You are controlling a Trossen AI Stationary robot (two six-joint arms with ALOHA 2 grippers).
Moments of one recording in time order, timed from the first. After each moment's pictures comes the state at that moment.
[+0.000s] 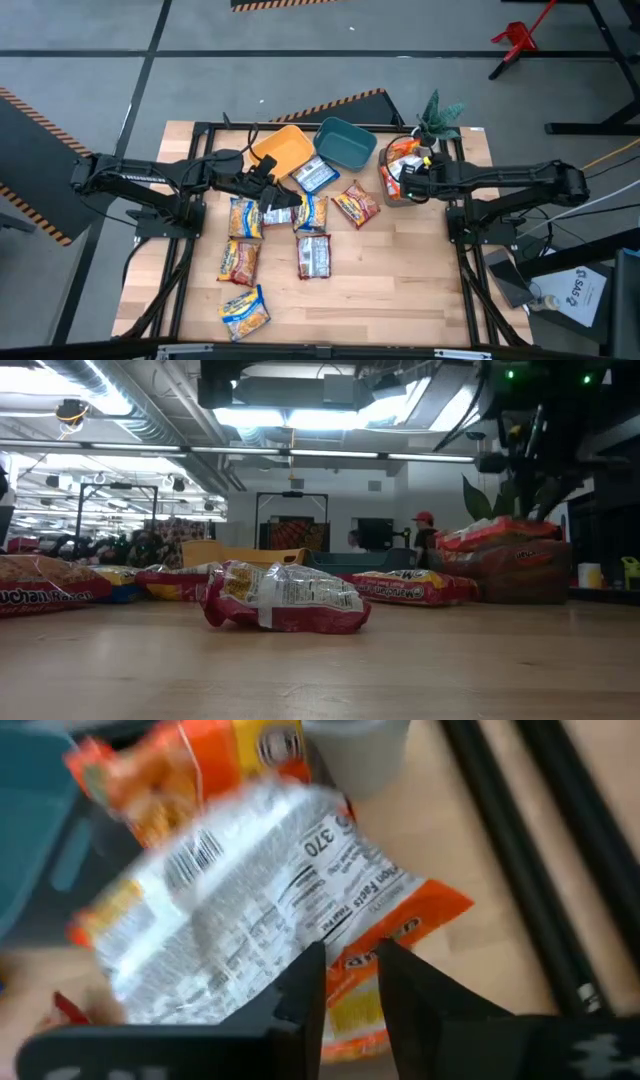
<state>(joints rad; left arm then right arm) 0.03 1.07 0.85 0.04 0.17 -0.97 -0.10 1.14 0.80 -1.16 0.59 1.71</state>
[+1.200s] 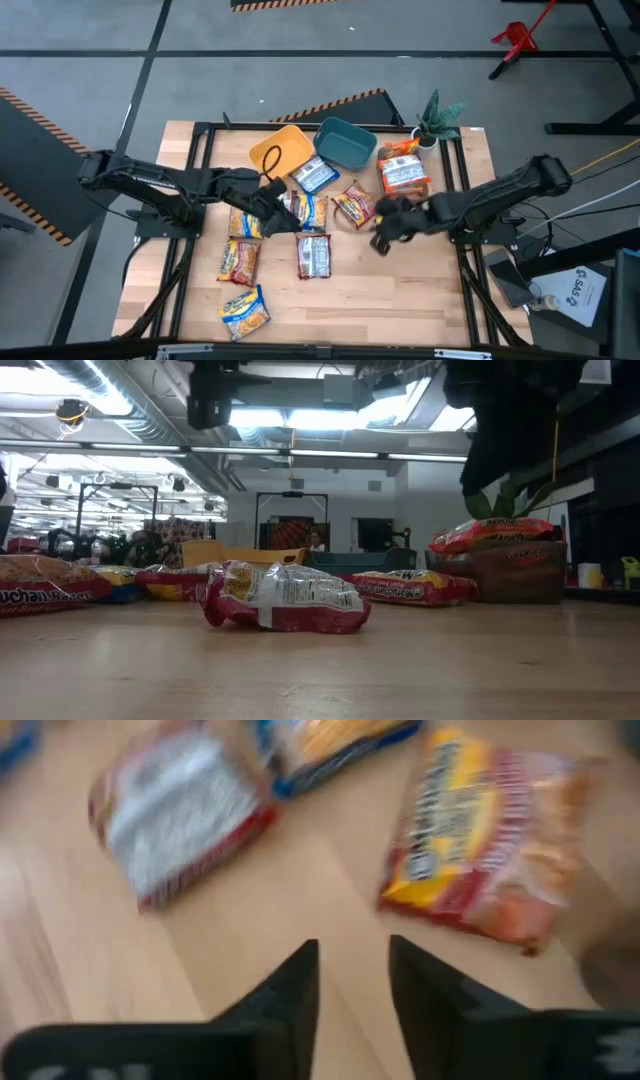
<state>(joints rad) -0.07 1.17 0.85 -0.05 0.21 -0.89 0.31 1.35 0.93 -0.62 0.29 0.79</state>
